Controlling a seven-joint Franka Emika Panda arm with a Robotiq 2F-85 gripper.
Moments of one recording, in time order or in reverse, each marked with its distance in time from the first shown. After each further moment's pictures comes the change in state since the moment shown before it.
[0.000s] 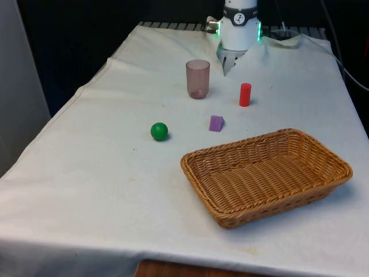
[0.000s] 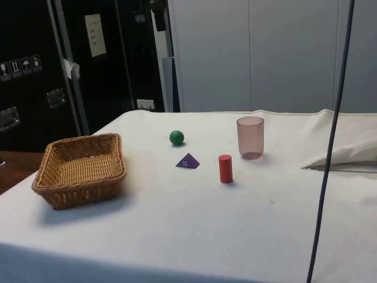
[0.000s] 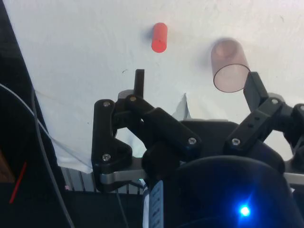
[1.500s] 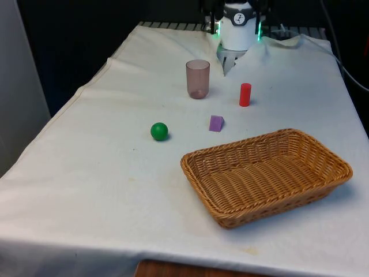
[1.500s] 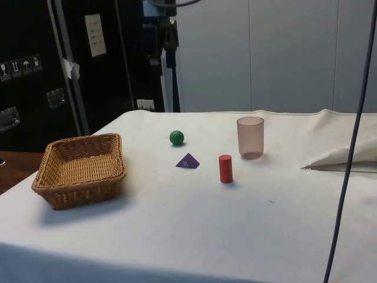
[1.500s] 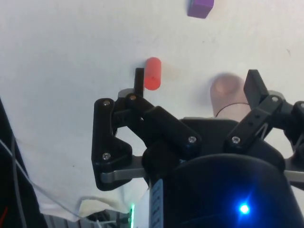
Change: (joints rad) arm -0.002 -0.044 0.006 -0.304 -0.023 0.369 -0.007
